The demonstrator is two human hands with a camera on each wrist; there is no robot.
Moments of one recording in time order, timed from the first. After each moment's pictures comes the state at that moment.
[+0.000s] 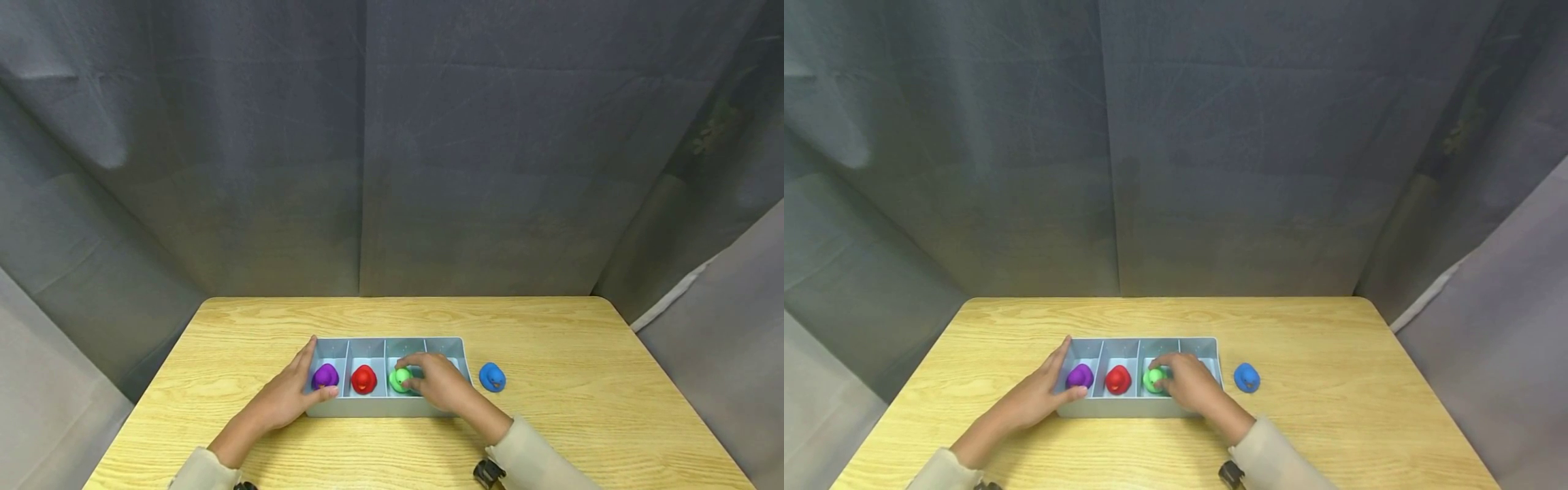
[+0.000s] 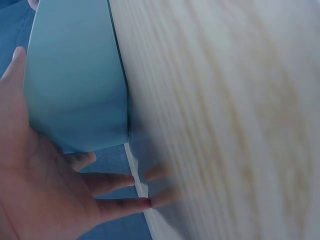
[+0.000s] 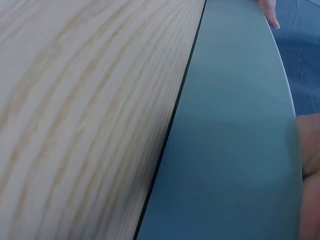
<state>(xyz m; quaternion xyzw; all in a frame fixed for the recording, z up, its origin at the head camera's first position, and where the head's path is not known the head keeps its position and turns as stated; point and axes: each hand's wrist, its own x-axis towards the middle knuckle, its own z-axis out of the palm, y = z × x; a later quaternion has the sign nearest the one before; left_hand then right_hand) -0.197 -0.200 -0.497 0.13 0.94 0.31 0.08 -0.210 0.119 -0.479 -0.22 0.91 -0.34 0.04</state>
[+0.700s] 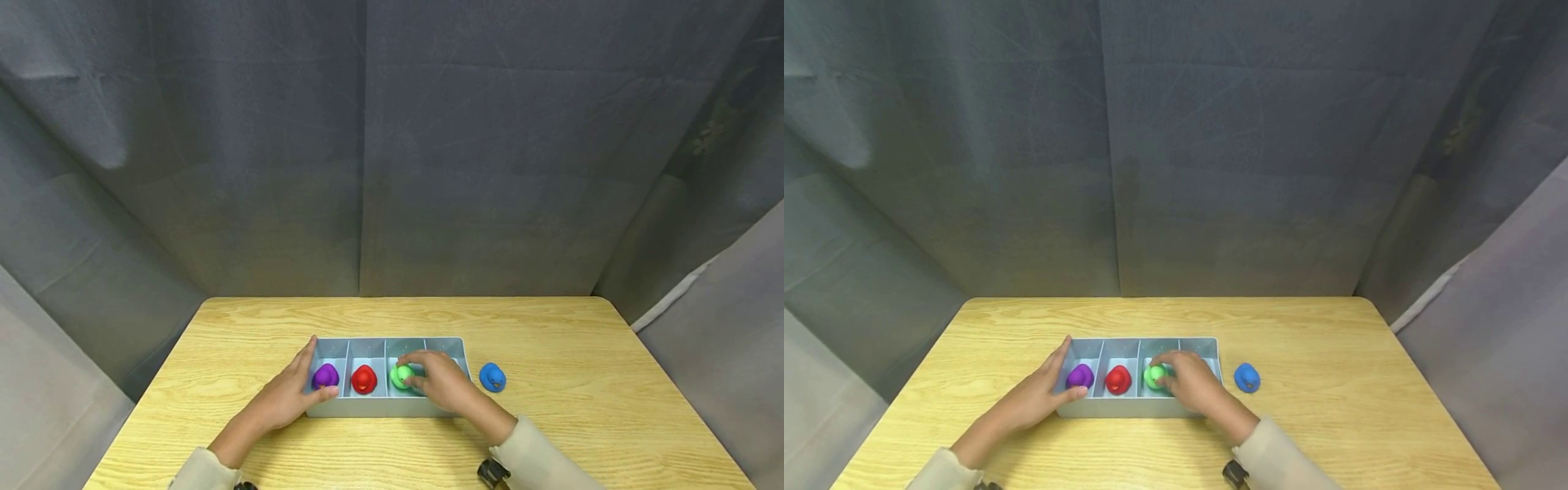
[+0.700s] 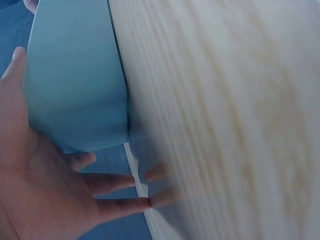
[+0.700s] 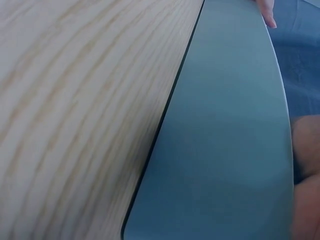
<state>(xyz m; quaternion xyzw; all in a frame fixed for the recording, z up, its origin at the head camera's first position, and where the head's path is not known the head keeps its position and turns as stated) -0.198 -0.199 -0.499 0.13 0.94 0.30 0.07 -0.210 0.123 -0.475 -0.24 0.91 -0.34 0.02</state>
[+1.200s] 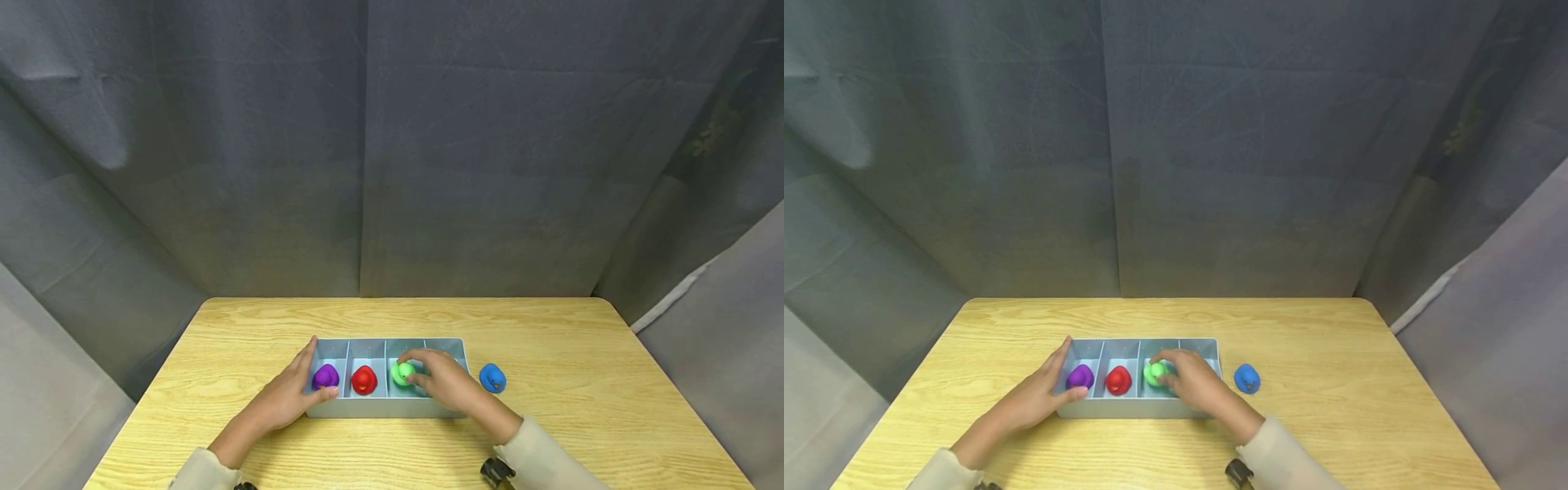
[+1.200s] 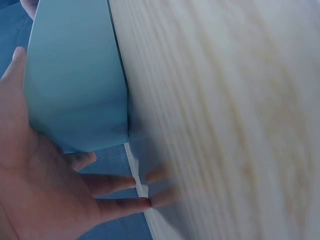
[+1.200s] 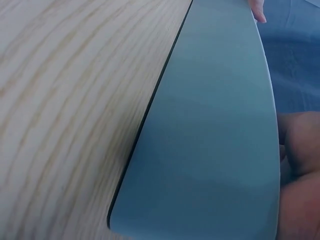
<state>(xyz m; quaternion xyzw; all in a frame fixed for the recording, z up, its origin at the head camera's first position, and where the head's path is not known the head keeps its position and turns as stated) -0.197 -0.200 -0.499 0.13 0.94 0.30 0.07 -0.212 0.128 -0.469 -0.27 0.89 -0.36 0.03</state>
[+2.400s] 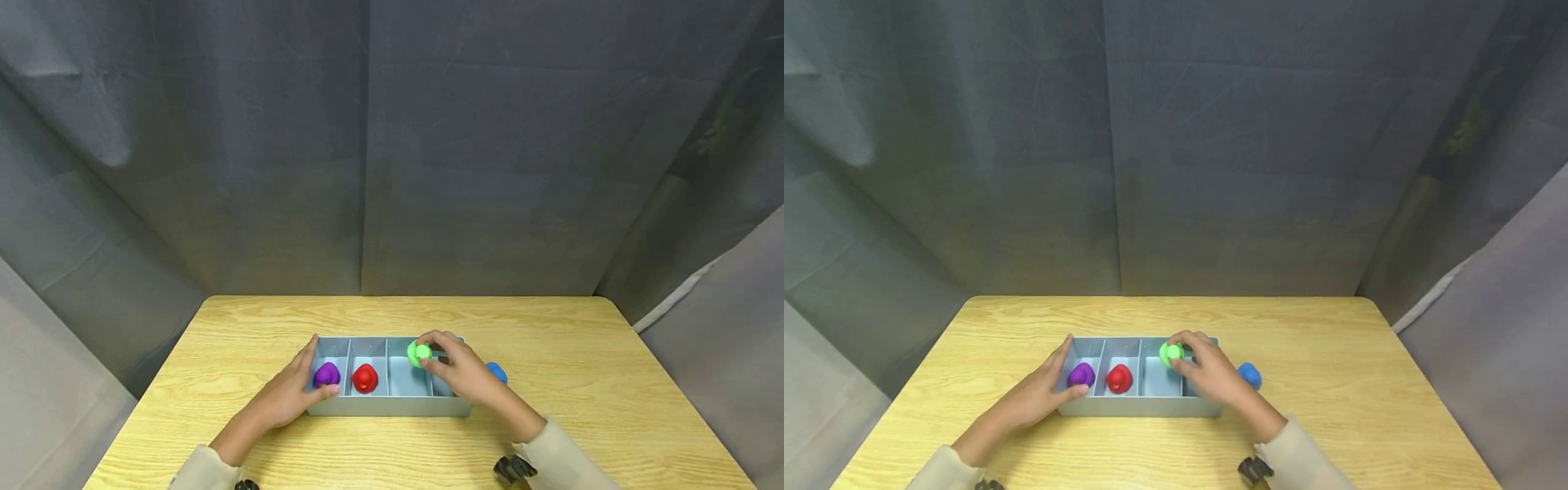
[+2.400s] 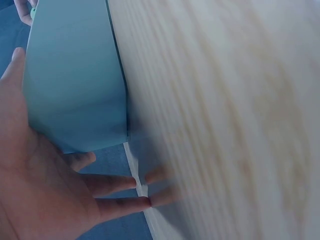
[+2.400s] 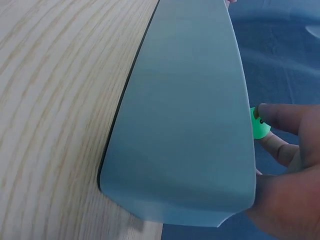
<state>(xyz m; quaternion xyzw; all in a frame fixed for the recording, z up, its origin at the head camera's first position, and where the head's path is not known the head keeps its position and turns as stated) -0.198 -0.201 -0.500 0.13 0.94 0.31 0.07 -0.213 0.155 -0.459 -0.23 0.85 -0.47 0.05</state>
